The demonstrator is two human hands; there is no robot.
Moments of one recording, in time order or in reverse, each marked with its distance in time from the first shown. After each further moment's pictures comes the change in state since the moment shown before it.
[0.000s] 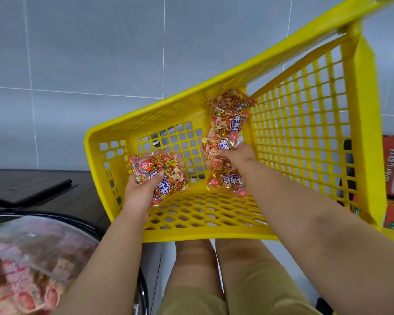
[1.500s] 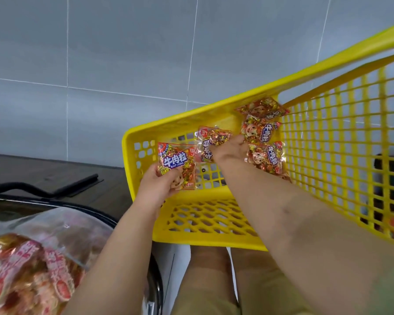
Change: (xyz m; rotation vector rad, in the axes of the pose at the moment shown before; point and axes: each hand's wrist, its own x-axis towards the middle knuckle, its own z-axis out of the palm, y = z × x) left_hand -0.010 0.045 -0.013 0.116 -0.051 0.093; right_hand -0.033 -0.082 0.075 -0.085 0.087 0.060
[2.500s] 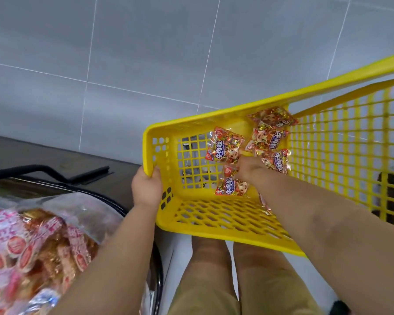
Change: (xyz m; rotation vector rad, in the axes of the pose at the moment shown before) left_hand 0.007 -0.023 -0.033 0.301 0.440 0.128; right_hand 0.011 0.039 -0.041 -0.961 -0.273 -0.423
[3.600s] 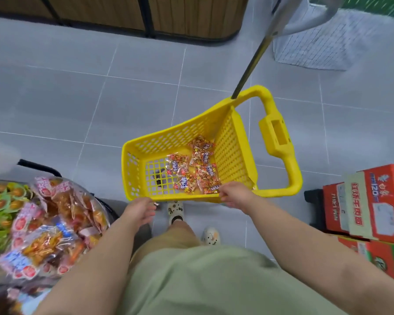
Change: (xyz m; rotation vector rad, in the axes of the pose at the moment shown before) left_hand -0.209 -0.011 -0.045 -0.212 -0.429 -0.168; right_hand -0.304 0.125 0.024 1.175 0.152 -0.019
